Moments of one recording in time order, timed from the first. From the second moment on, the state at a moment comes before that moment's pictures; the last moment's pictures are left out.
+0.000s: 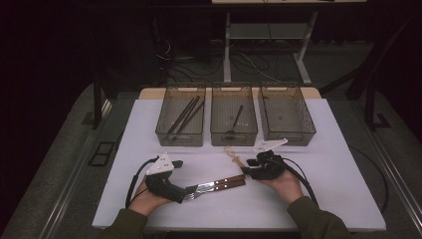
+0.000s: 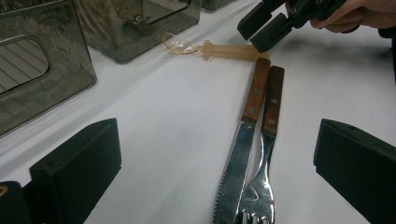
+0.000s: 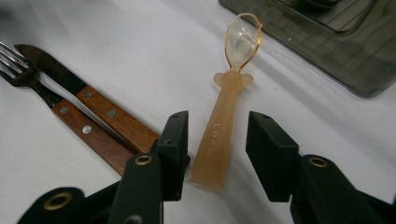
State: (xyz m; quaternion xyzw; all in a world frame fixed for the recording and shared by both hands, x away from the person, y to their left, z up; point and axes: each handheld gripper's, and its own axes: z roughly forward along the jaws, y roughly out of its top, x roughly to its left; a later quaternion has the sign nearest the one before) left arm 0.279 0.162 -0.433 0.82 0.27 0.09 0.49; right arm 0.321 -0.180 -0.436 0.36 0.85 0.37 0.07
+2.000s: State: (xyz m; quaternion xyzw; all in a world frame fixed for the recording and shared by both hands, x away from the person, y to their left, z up) left arm 0.277 0.159 -0.433 0.83 0.25 0.09 0.49; right arm 0.311 -0.203 -0.412 0.33 0.86 0.38 0.09
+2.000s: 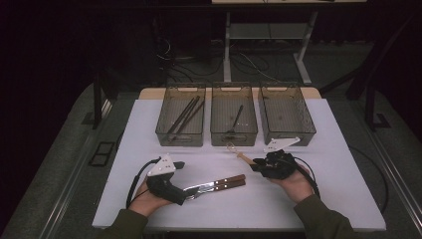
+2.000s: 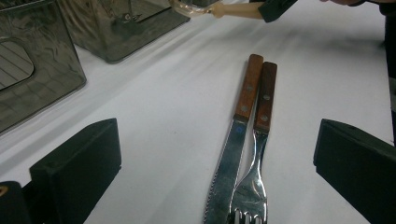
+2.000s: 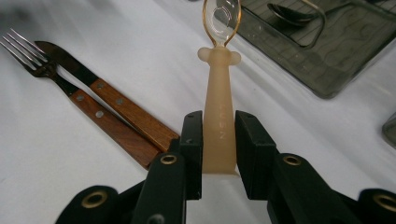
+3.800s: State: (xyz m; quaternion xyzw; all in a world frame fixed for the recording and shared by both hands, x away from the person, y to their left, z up) left arm 0.278 0.157 -0.434 0.83 0.26 0.08 0.49; right arm 0.402 -0.199 -0.351 0.37 0.83 0.40 0.11
